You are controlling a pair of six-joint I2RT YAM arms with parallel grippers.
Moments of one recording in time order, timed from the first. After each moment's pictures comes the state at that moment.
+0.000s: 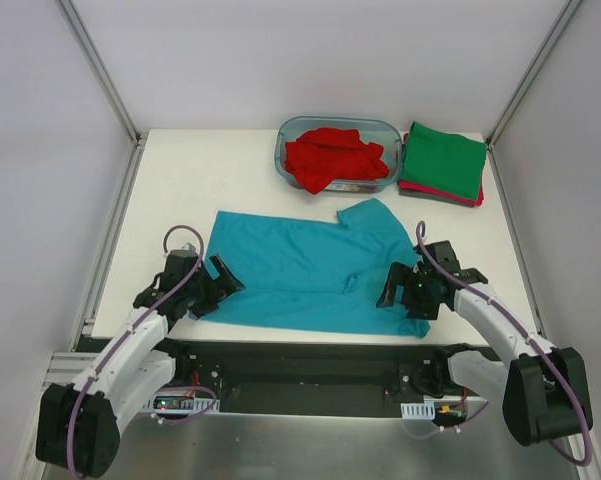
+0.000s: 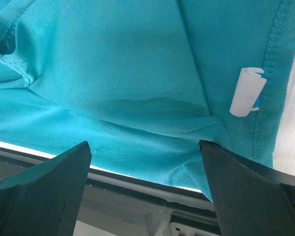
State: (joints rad) left arm -0.23 0.83 0.34 -0.45 0.15 -0.84; right arm 0.24 1.06 0.50 -0.64 -0.25 0.47
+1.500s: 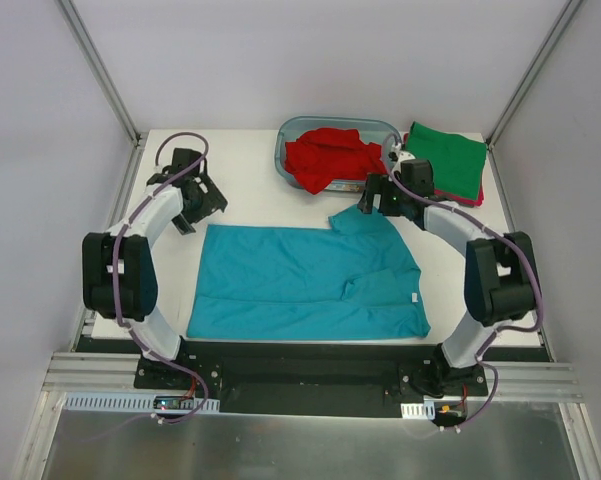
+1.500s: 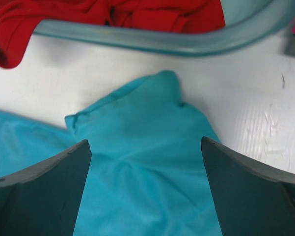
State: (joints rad) left arm -0.10 1.65 1.23 -0.66 -0.11 -0.73; right arm 0.25 1.68 1.10 -0.15 -0.18 0.26
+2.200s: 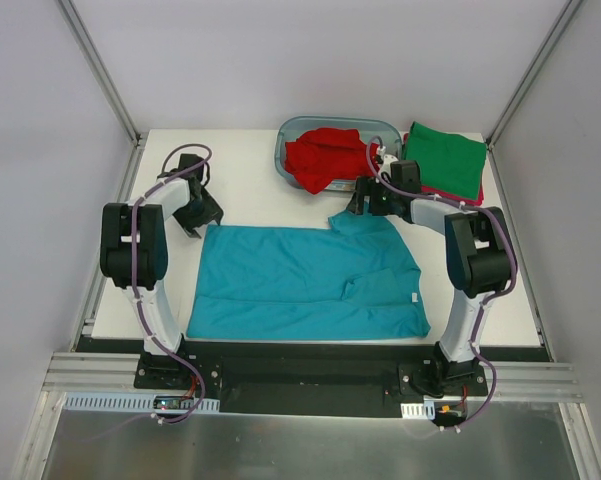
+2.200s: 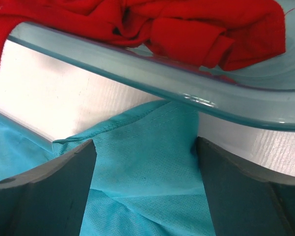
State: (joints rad) left arm -0.04 1.93 1.32 -0.66 -0.10 -0.73; right arm 0.24 1.94 1.20 0.01 -0.33 0.21
